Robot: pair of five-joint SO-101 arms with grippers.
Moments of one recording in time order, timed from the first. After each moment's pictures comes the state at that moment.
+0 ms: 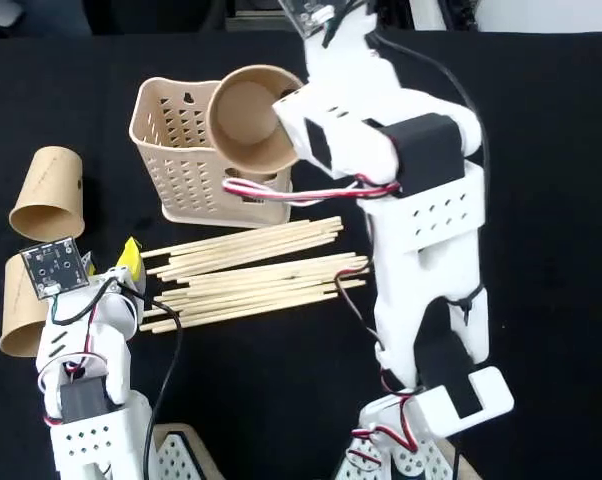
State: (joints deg) left arm -19.3 -103.6 96.1 42.9 3.6; right arm -20.3 0.3 -43.6 91.6 12.0
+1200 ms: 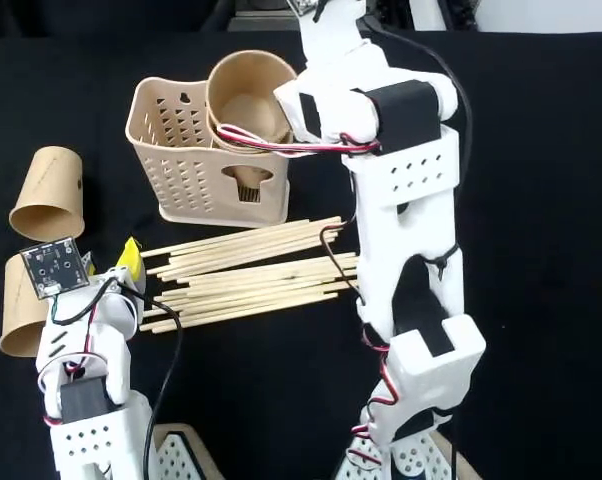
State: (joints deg) left arm -19.3 -103.6 96.1 42.9 3.6; right arm -19.3 15.3 -59.3 97.1 11.9
